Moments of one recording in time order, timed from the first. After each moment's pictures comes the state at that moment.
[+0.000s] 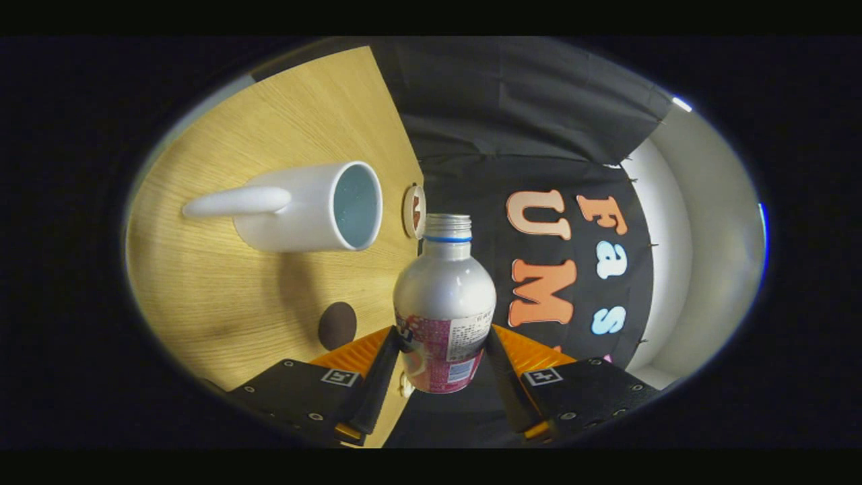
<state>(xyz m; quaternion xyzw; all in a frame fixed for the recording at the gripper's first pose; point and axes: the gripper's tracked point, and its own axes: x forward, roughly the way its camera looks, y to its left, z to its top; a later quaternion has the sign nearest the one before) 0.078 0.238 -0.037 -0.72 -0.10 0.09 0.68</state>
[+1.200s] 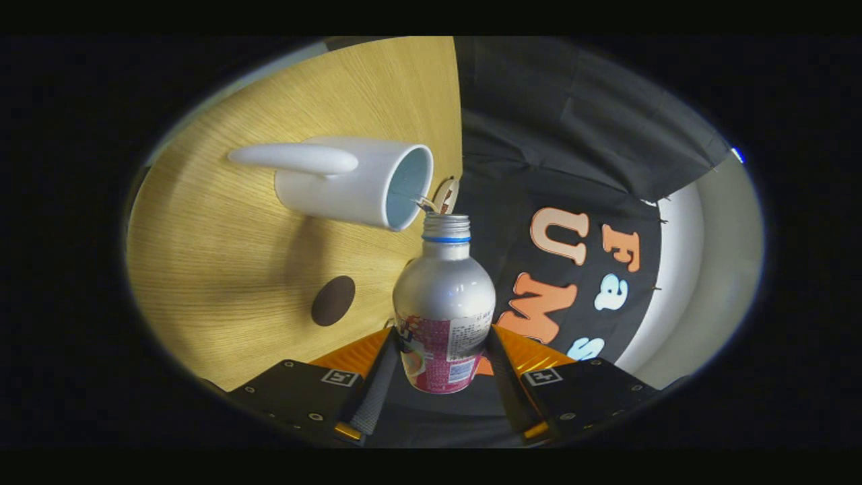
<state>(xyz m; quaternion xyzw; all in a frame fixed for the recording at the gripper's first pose) 0.073 0.240 -0.037 -0.80 -0.08 0.10 0.58</state>
